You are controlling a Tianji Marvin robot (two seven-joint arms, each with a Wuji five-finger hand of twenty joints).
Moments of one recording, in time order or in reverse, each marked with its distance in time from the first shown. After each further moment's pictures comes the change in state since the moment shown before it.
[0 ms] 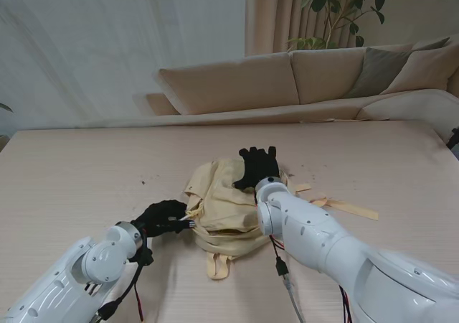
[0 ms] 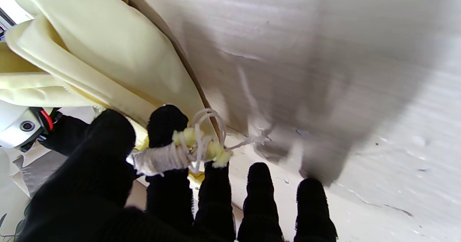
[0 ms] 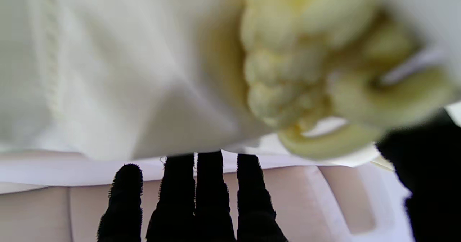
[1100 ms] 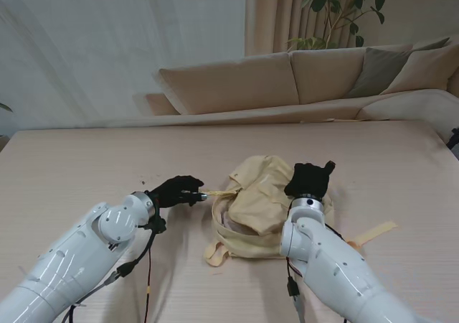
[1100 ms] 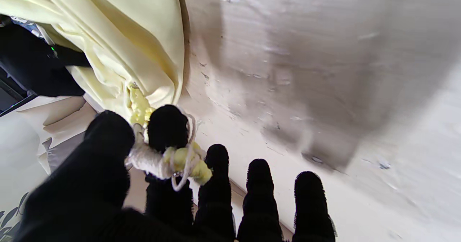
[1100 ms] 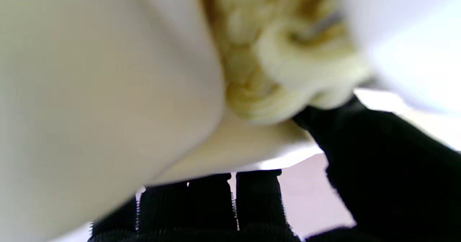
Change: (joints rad) left arm -0.344 -0.053 0.205 0.351 -0.206 -0.167 -0.002; right arm -0.367 0.148 0.469 -0.406 -0.221 0.324 -0.173; left_hand -0.024 -0.003 0.032 0.000 0.000 -0.001 -0.005 0.009 0.001 0.000 0.008 0.010 0.024 0.003 0.025 0.012 0.014 -0.004 0.122 0.002; right_hand 0.410 -0.127 0.088 -0.173 0.794 -0.108 0.251 0.111 0.824 0.073 0.150 0.222 0.537 0.154 0.318 0.078 0.102 0.099 0.395 -0.052
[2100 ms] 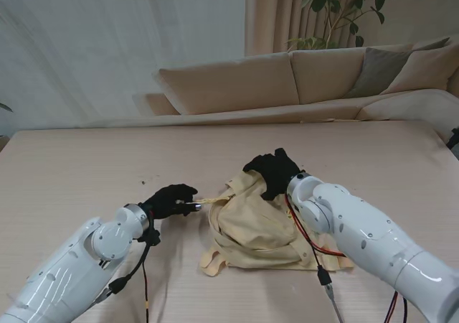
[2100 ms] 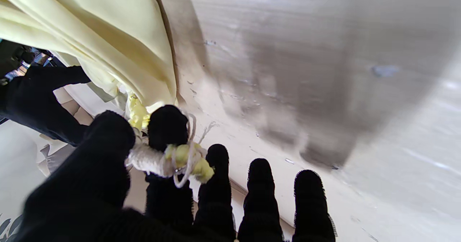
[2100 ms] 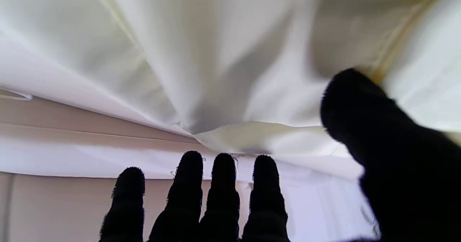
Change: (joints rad) left arm 0.149 0.022 -0.104 -0.135 0.127 0.021 0.031; right arm 0.243 0.218 -0.272 -0.096 -0.138 -0.645 0.548; left_hand -0.001 0.000 0.011 0.000 0.000 -0.001 0.000 0.002 0.000 0.000 0.000 0.000 0.000 0.010 0.010 0.000 0.000 0.000 0.039 -0.015; right_hand -0.198 0.051 -0.038 0.210 -0.828 -0.090 -0.413 -0.192 -0.933 -0.264 -0.453 -0.330 -0.612 -0.281 -0.553 -0.202 -0.096 -0.136 -0.467 -0.083
